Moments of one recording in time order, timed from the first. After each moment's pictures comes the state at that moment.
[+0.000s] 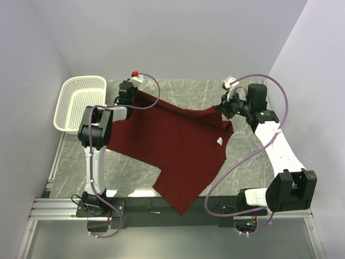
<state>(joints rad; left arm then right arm) -0.20 2.23 1.42 0.66 -0.30 0.50 0.06 1.29 1.12 -0.37 -0.64 -0.40</state>
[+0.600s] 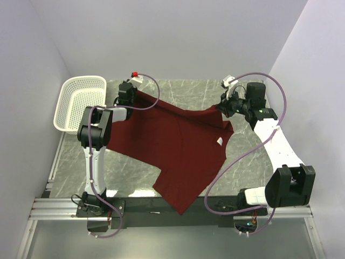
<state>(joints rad) -0.20 2.22 1.39 0.68 -0.30 0.50 0.05 1.33 1.14 -0.37 -0.62 -0.41</state>
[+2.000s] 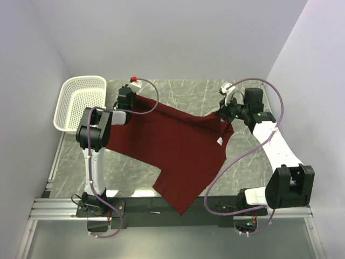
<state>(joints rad) -0.21 2.18 1.28 0.70 -0.34 0.49 0.05 1.32 1.07 -0.39 -0.63 -0.45</state>
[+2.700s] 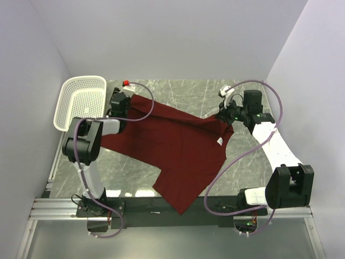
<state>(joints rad) -0.21 1.92 1.00 0.74 -0.38 0.42 0.05 1.32 1.05 -0.40 -0.63 -0.48</state>
